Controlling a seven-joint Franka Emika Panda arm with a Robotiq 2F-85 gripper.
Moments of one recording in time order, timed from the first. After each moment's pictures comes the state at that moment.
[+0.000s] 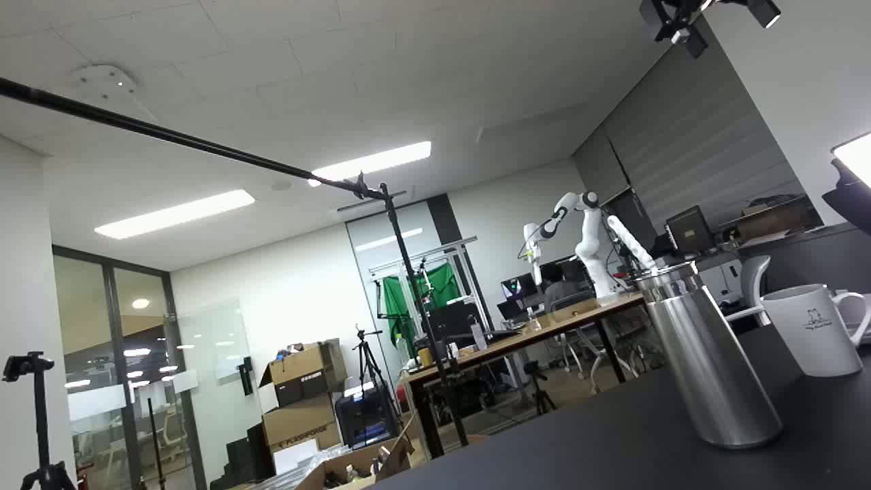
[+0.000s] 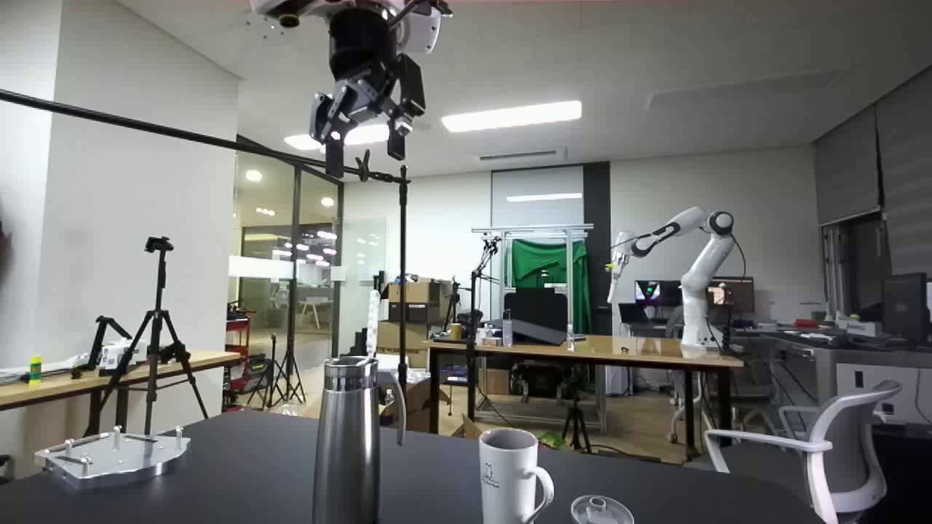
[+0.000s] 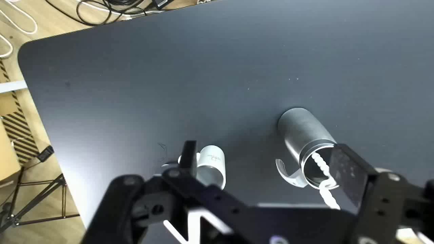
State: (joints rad) arm -0.07 -0.42 -0.01 -2.19 -0.07 1.75 0.01
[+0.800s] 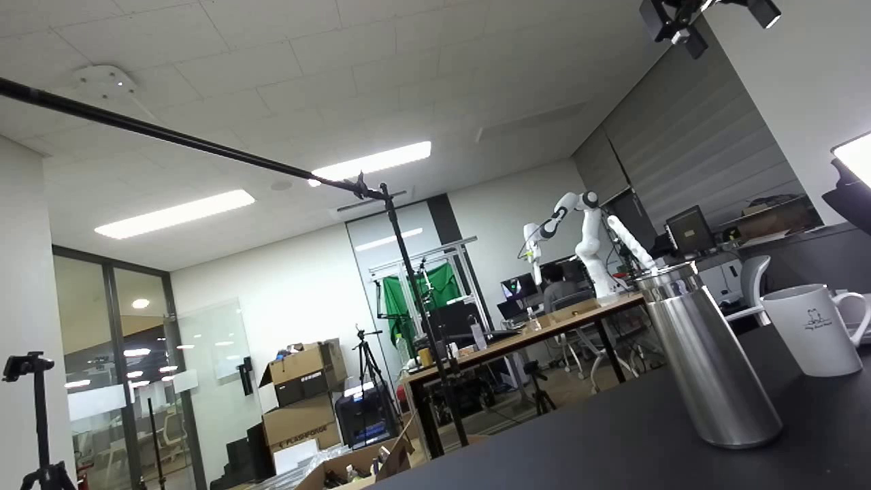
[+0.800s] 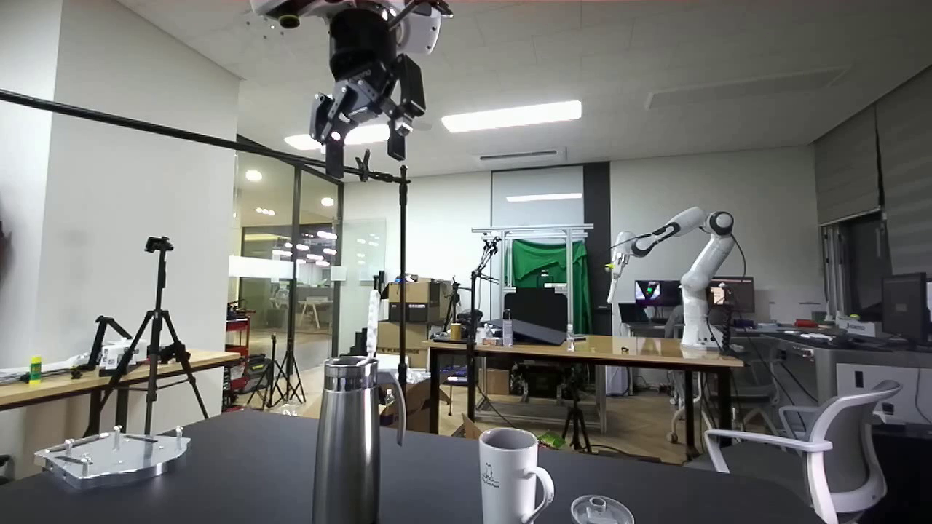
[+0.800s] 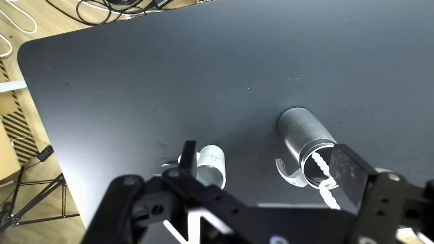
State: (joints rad) arm -0.07 -0.42 -0.01 -2.19 -0.07 1.75 0.01
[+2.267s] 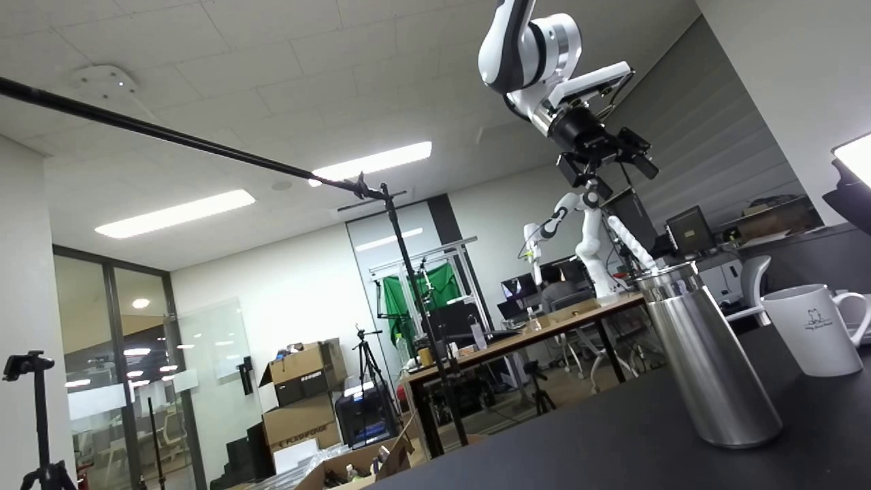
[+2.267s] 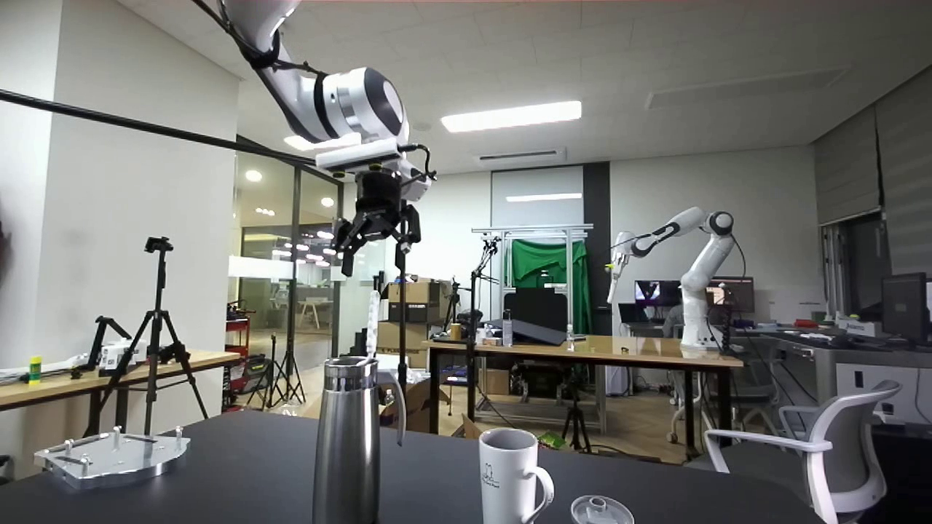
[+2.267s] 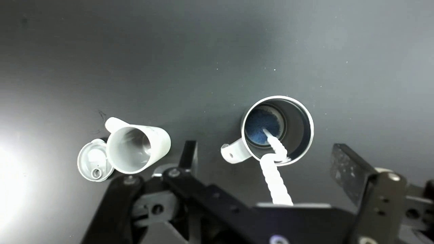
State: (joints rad) arm 0.10 0.36 0.06 -1.50 -0.13 1.55 0.02
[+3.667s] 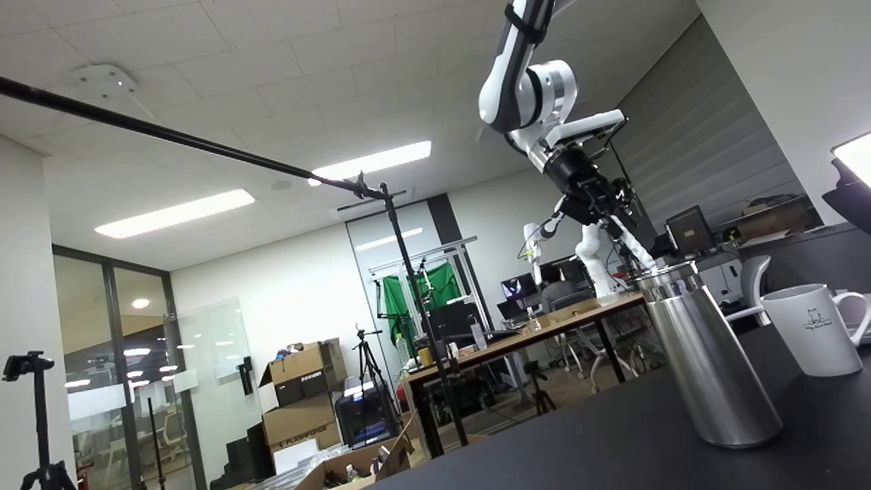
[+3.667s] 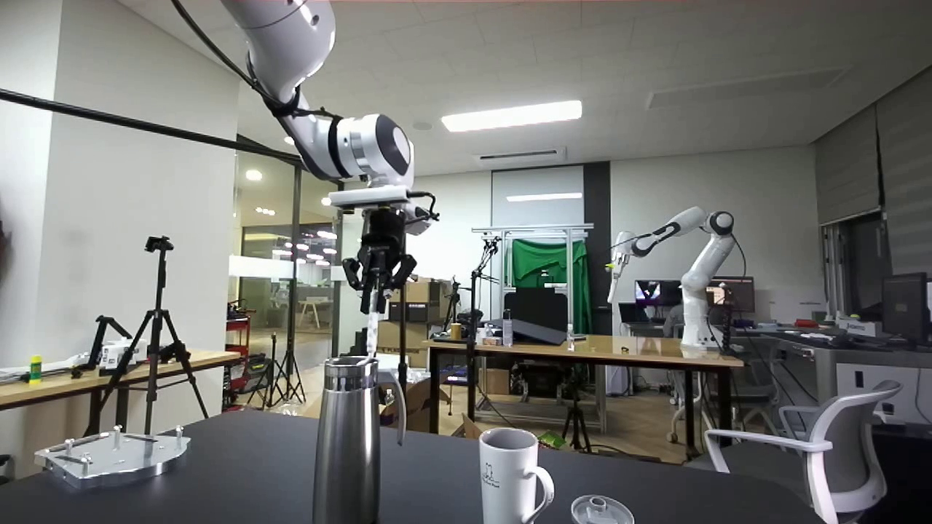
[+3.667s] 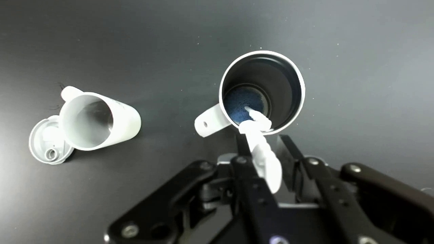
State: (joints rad) arm 0.12 0.55 0.06 -1.34 -0.09 1.56 -0.03
